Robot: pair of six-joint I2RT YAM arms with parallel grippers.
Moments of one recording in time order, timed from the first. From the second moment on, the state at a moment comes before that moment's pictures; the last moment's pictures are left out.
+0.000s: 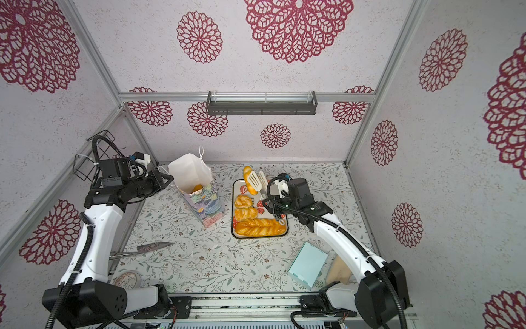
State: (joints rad) left arm 0.17 1.30 1.38 -0.73 0.57 -0.40; right arm 0.48 1.27 1.05 -0.39 -0.40 0.47
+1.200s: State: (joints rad) left arm 0.17 1.30 1.38 -0.73 0.57 -0.40; right arm 0.72 1.42 1.35 -0.34 -0.42 0.44
